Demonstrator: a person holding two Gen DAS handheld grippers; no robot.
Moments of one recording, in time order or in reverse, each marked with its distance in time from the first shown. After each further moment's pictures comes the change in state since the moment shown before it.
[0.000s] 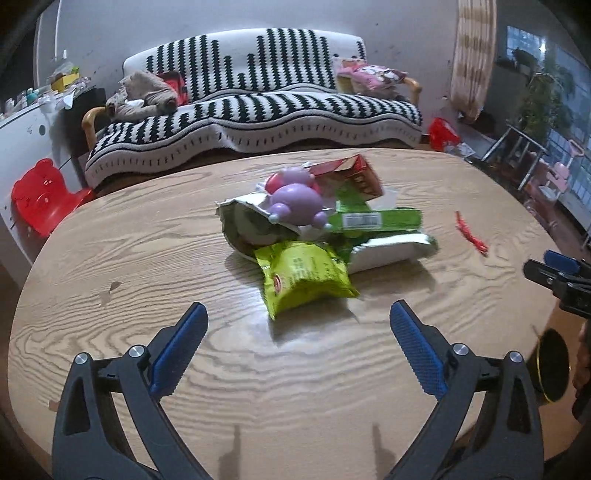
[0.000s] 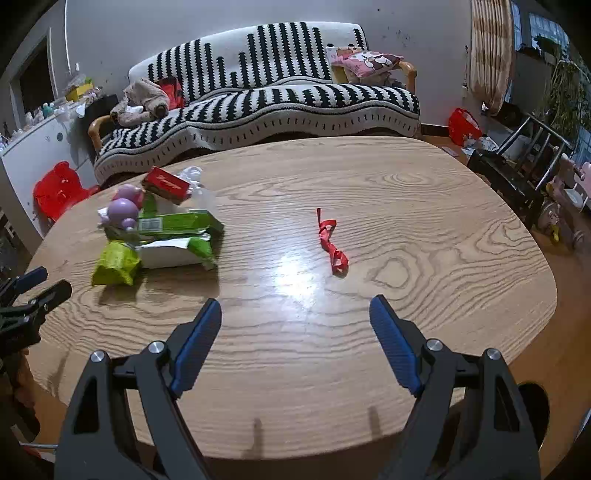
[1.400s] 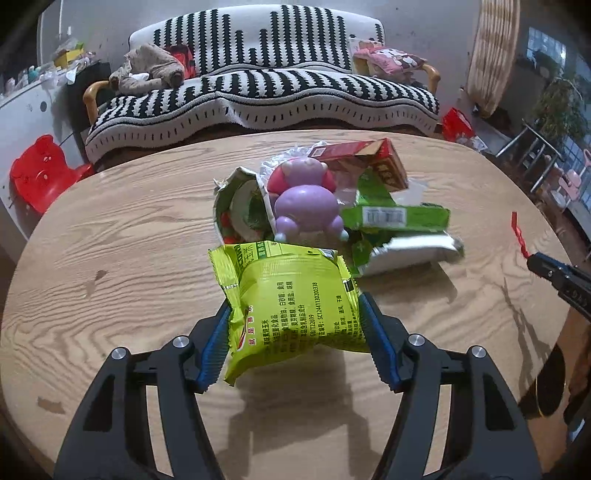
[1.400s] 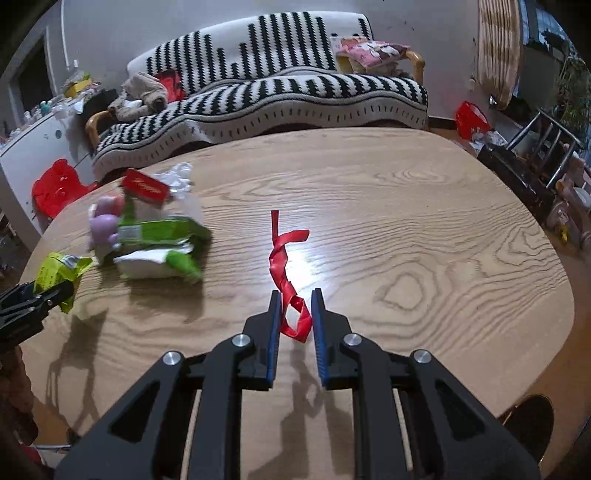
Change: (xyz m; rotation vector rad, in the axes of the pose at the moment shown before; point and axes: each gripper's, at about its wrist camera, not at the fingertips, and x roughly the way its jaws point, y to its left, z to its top) left arm 0.021 0.003 0.007 -0.041 0.090 0.005; right arm 0.025 -0.006 0.012 -0.003 0.027 0.035
